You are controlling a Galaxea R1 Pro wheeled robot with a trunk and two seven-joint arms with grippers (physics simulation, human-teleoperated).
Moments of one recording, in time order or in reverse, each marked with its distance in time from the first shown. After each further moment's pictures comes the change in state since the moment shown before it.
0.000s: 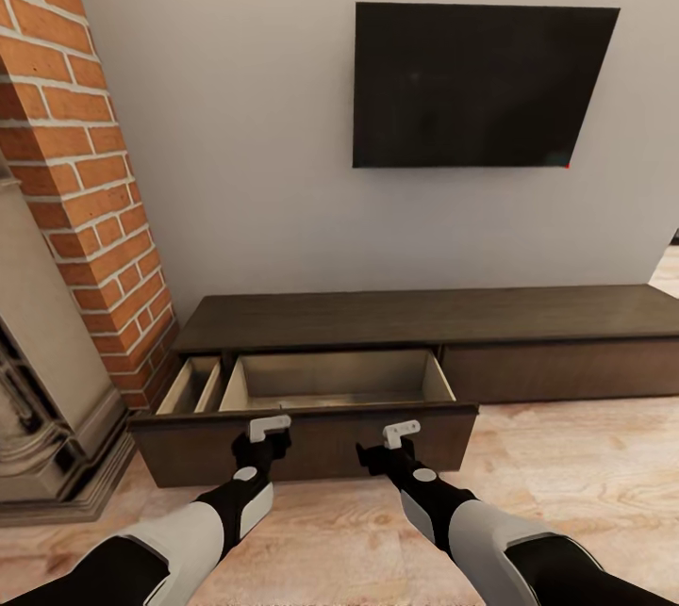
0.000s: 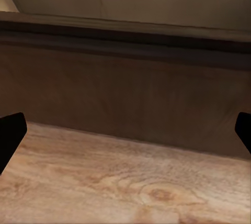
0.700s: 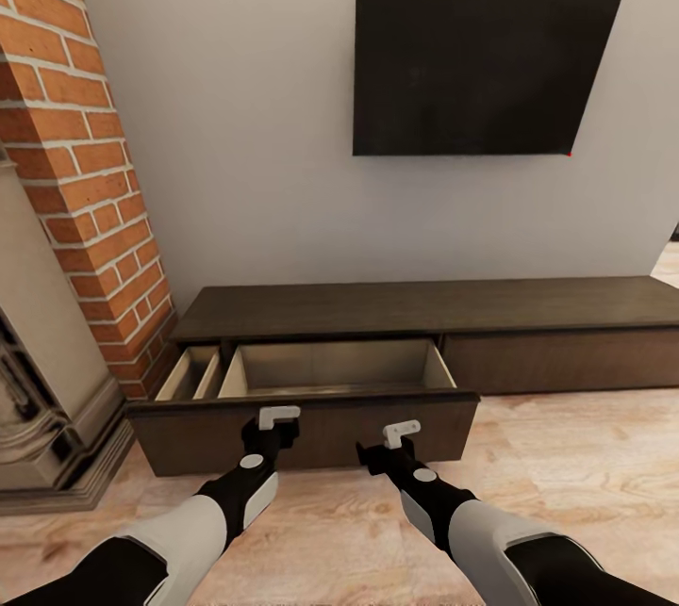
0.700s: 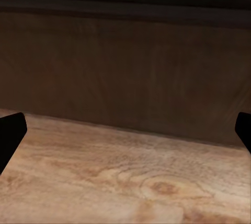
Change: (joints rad) left arm 0.000 -0.002 0.003 -0.084 -0.080 0.069 -0.017; right arm 0.000 0.000 -0.005 0.000 -0.002 -0.003 0.000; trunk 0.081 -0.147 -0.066
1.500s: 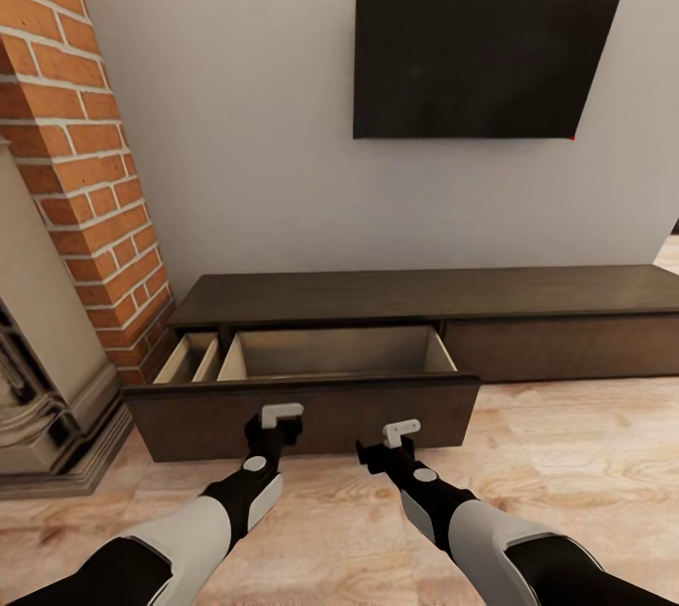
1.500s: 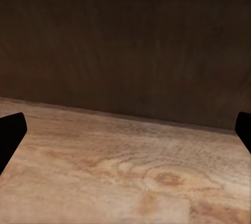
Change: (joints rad) left arm 0.000 -0.015 0.004 0.012 0.002 -0.077 0.004; right arm 0.000 0.000 0.000 0.000 -0.002 -0.012 0.003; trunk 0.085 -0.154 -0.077
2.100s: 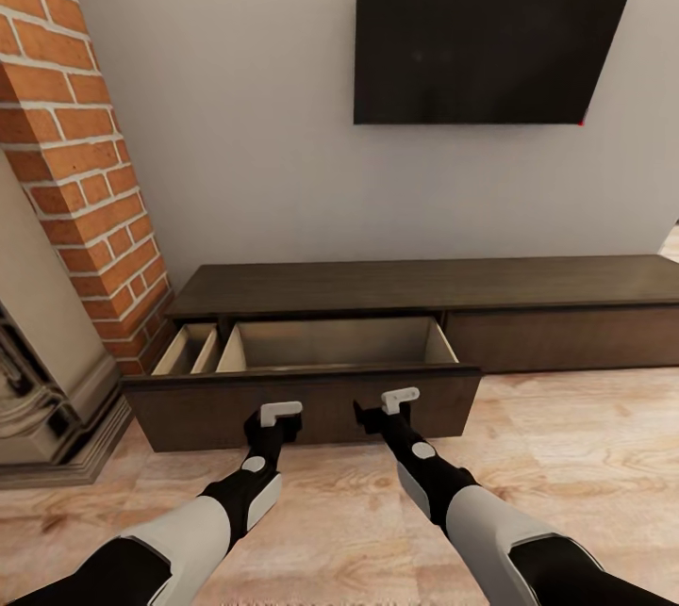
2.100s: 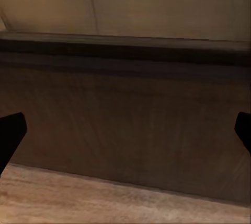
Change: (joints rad) left arm 0.000 0.001 -0.001 0.000 0.002 -0.041 -0.003; right arm 0.000 0.000 0.004 -0.166 -0.004 -0.077 -0.002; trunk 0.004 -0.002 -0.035
